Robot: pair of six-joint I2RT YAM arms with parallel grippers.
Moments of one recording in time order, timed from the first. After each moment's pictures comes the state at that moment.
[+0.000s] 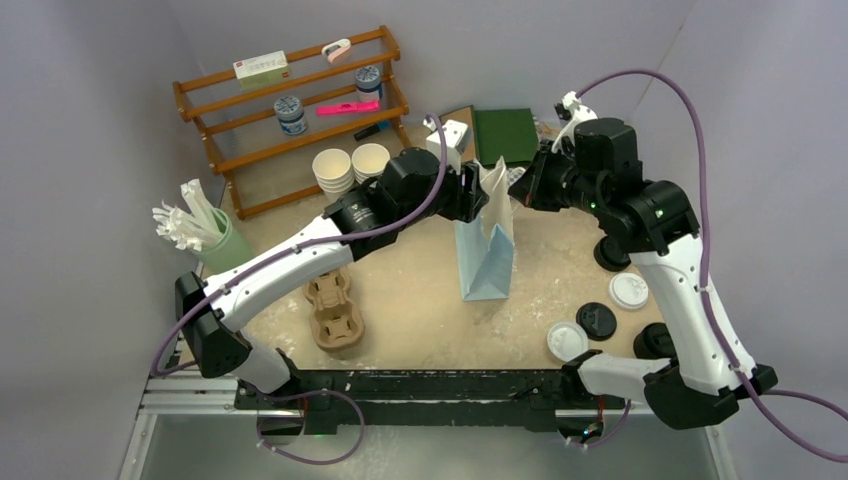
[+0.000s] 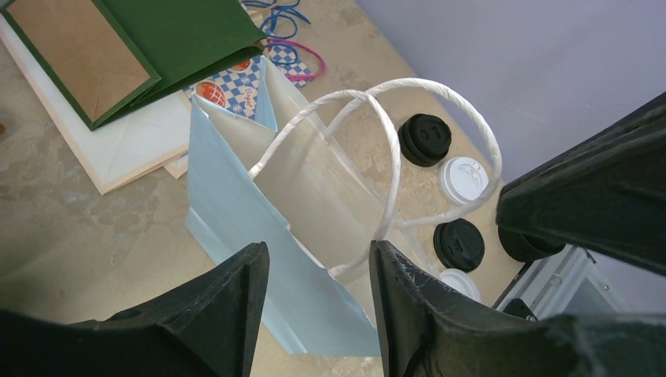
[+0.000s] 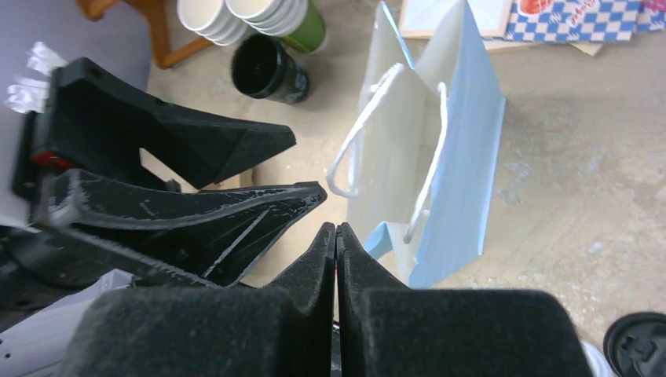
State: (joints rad) left arm -0.94 1.51 1.53 -0.33 -0.13 -0.39; right arm 0.48 1.22 1.74 -1.07 -0.06 0.51
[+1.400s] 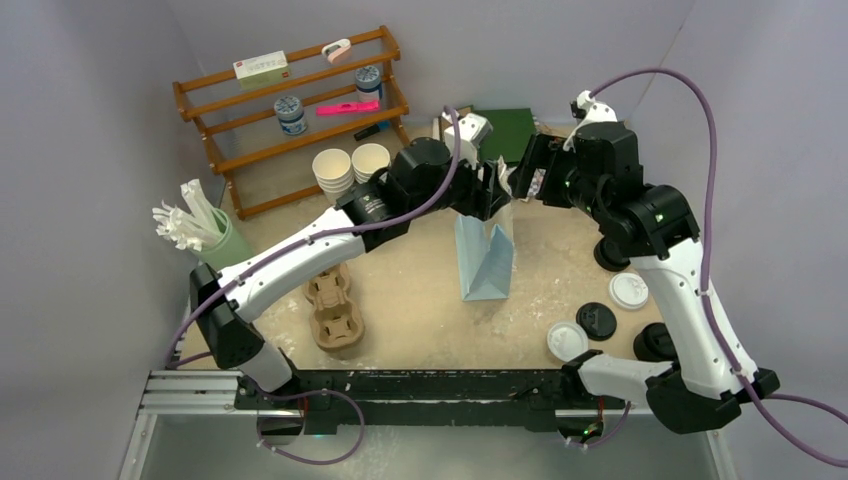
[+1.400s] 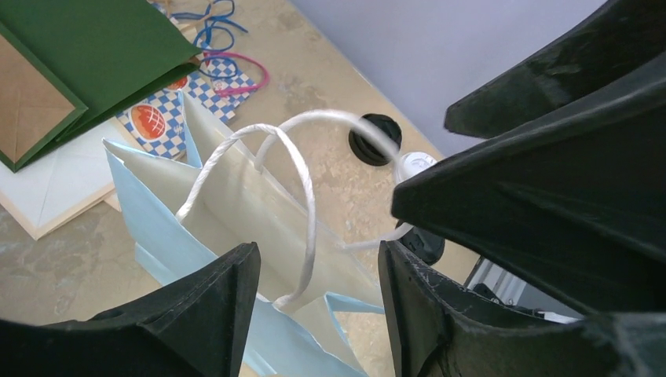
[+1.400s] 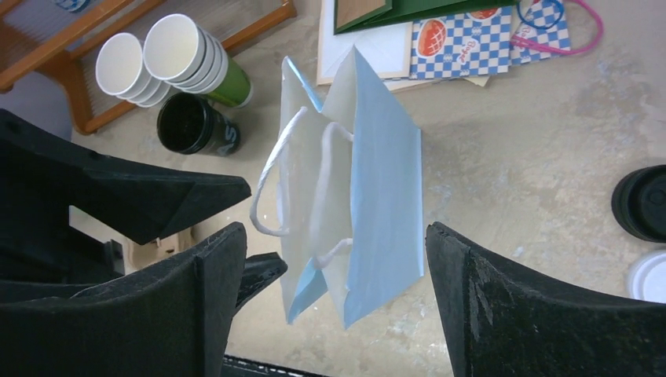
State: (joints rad) left arm -0.94 1.58 1.63 -0.30 0.01 -0.37; right arm 0.48 1.20 1.69 -1.04 0.17 0.49
